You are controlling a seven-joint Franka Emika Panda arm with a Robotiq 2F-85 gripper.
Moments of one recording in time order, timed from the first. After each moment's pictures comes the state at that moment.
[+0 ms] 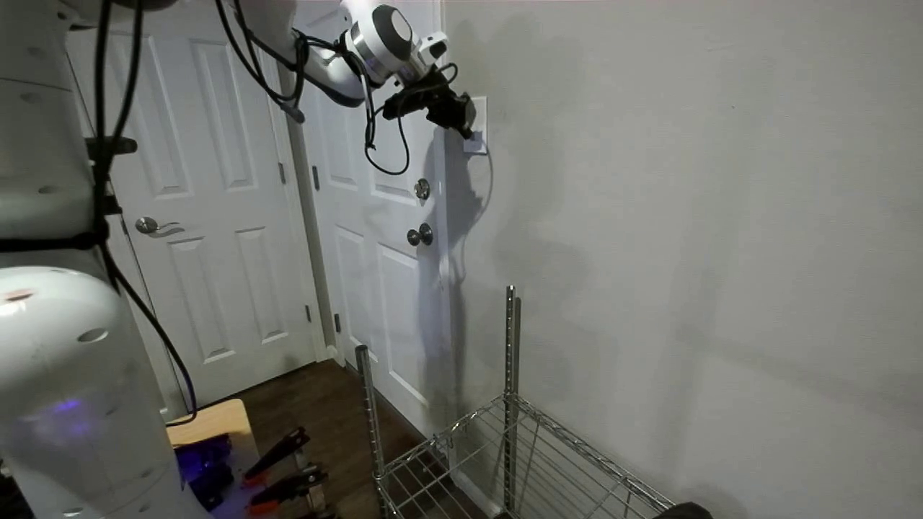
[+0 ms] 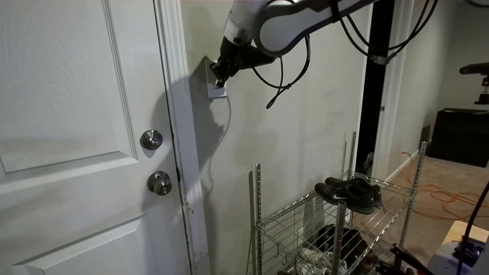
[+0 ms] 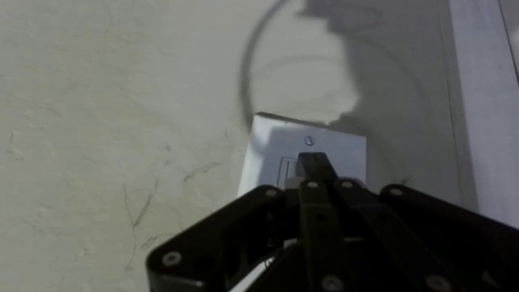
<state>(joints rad) 0.22 0.09 0.23 -1.73 -0.57 2.49 0.55</state>
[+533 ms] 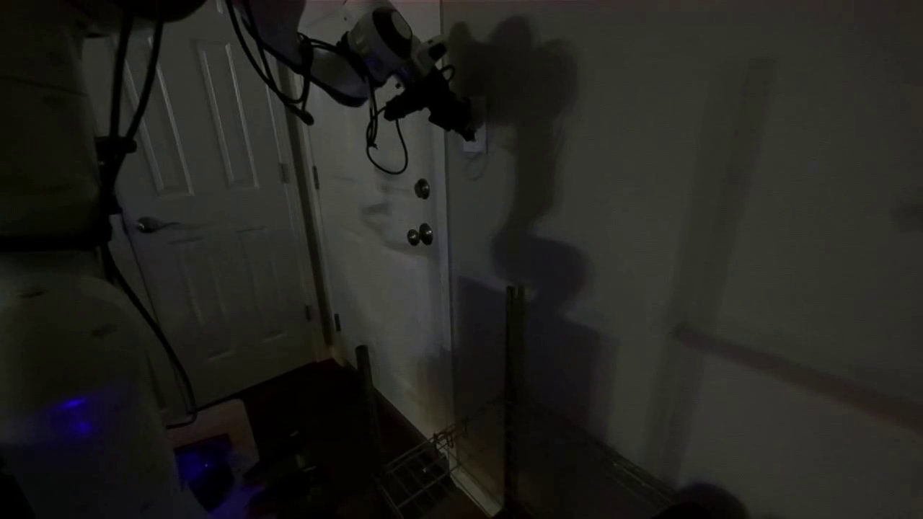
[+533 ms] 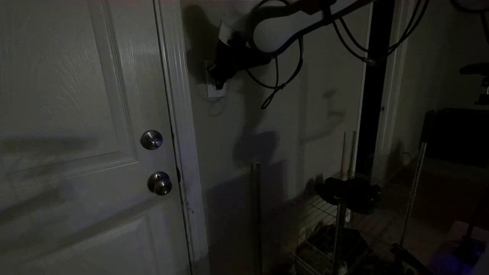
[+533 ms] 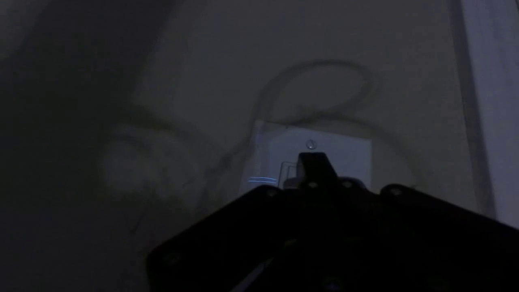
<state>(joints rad) 0.28 0.14 0.18 -1.67 -0.61 2.41 0.62</state>
